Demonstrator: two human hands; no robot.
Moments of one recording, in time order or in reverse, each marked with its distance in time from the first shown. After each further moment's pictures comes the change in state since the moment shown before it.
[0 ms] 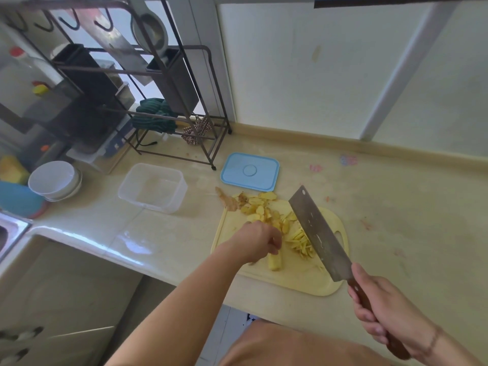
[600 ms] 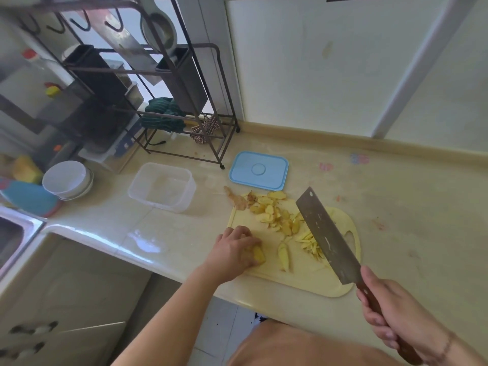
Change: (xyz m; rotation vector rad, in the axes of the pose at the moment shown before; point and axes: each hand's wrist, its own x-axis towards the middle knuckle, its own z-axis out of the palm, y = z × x) left_hand -0.047 -0.071 0.042 0.017 0.236 -0.059; right_hand 0.004 0.003 0.006 -0.019 -0.001 -0.021
